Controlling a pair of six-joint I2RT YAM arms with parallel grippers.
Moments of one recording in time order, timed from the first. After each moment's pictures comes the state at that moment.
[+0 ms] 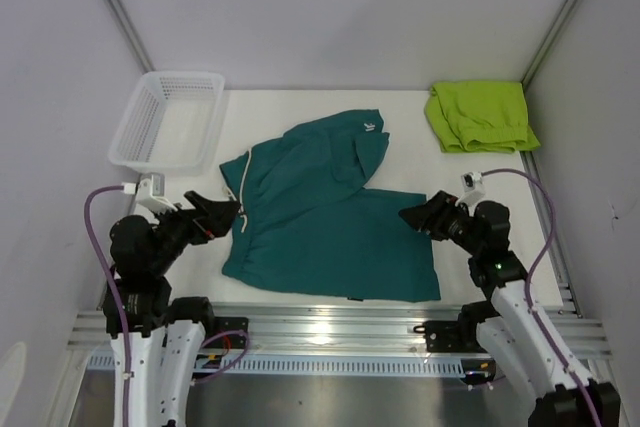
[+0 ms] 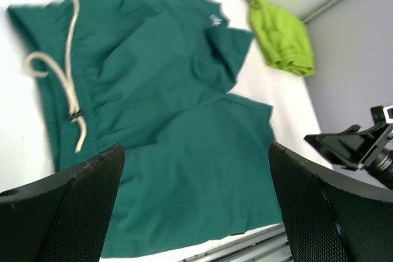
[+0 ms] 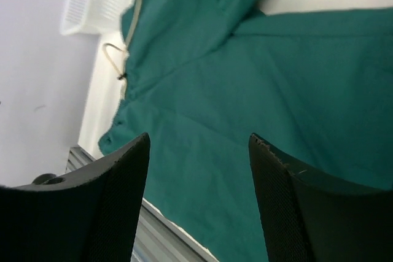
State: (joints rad) left arm 0.06 0.34 0.73 -0.61 0.43 -0.57; right arm 0.17 0.59 0.34 -0.02 -0.47 0.70
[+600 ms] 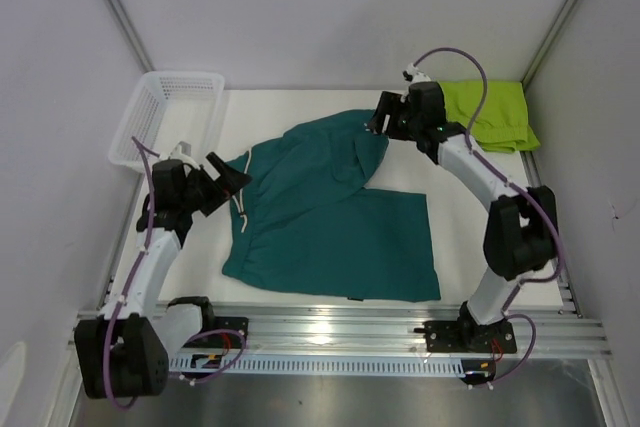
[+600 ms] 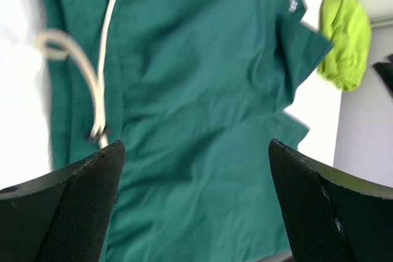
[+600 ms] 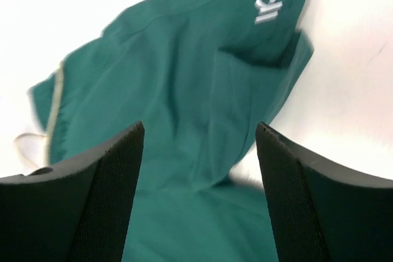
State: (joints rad) left arm 0.06 0.98 0.64 -0.25 0.38 -0.68; right arm 0.33 1.71 1.38 -0.18 -0.11 0.43
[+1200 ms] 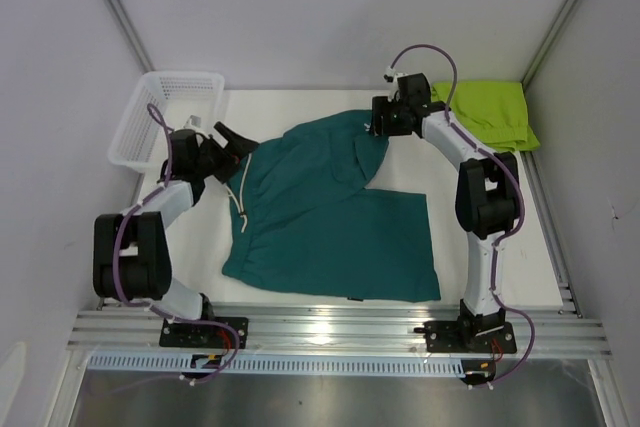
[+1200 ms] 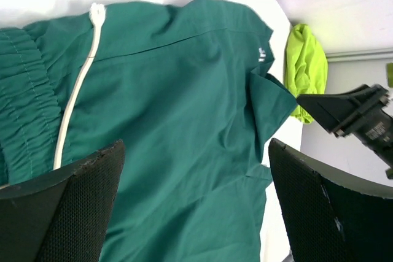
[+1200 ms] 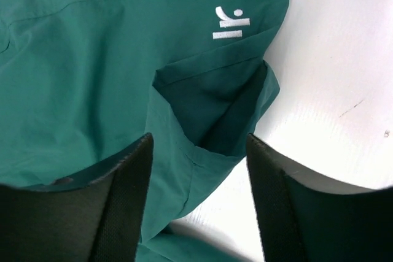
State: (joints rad) left arm 0.06 1.48 0.82 0.16 0.45 -0.83; right arm 0.29 2.12 1.78 -0.41 -0.17 0.17
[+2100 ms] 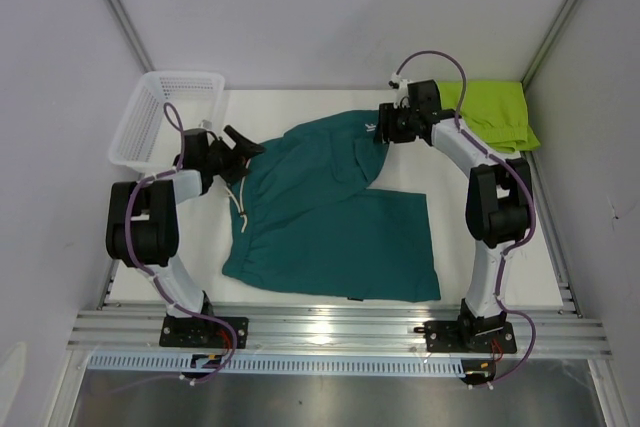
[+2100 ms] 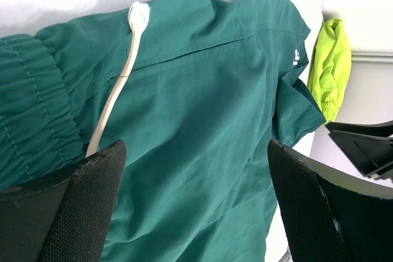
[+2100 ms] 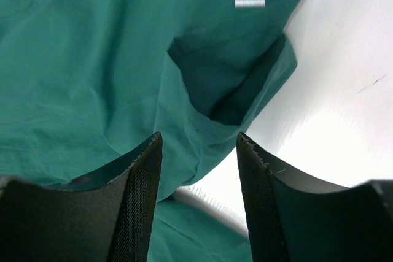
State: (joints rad) left arm 0.05 1.76 0.91 0.24 0.47 -0.85; right arm 0.26 2.01 1.60 -0.36 -0.29 0.13
